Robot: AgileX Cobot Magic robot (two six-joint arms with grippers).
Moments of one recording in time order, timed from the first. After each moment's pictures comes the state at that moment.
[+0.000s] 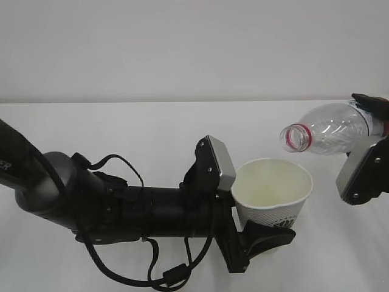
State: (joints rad) left arm -0.75 2.15 -0.93 0.78 -1.01 -0.40; right arm 0.09 1.54 -0.29 -0.15 -1.07 -1.30
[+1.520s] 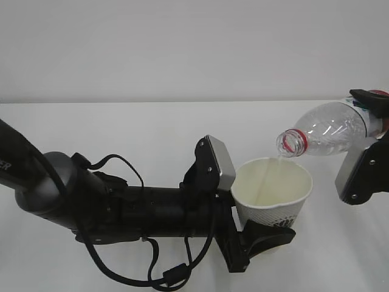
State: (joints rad) left arm -0.75 2.15 -0.93 0.78 -1.01 -0.40; right arm 0.09 1.54 -0.31 -0.15 -1.07 -1.40
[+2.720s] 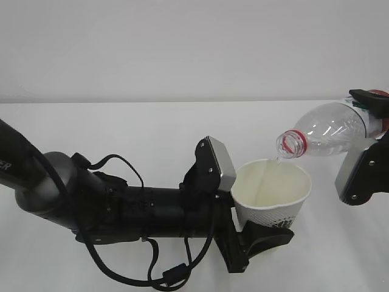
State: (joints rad) left arm -0.75 2.15 -0.93 0.78 -1.00 -0.40; right arm 0.09 1.54 -0.31 -0.15 -1.07 -1.41
